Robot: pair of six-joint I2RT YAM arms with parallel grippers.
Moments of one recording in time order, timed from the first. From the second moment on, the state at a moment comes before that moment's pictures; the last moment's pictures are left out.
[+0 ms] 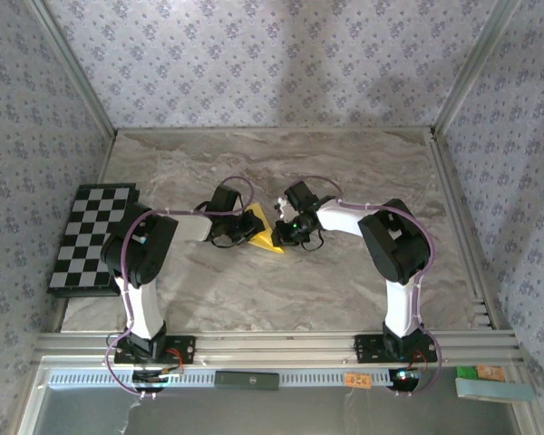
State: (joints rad) left arm -0.51 1.88 0.92 0.07 0.50 -0.96; right arm 0.60 1.95 1.16 -0.37 -0.49 0.40
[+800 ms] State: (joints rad) left arm -0.51 1.89 0.96 0.00 0.48 -0.96; right arm 0.61 1.87 1.16 -0.38 -0.51 0.40
